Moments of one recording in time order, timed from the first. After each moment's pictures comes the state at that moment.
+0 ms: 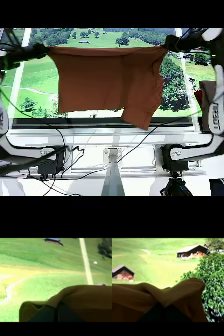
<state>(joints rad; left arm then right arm) 0.25 -1.60 1.36 0.64 -0.74 -0.86 -0.08 -1.61 1.61 -1.18 0.97 1.43</state>
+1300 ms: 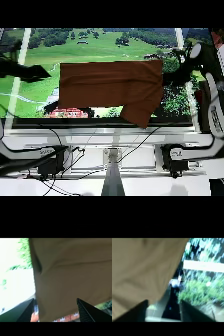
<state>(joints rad) 0.43 -1.44 1.36 1.01 -1.42 -1.09 -0.09 -1.47 1.25 -1.46 1.42 1.42</state>
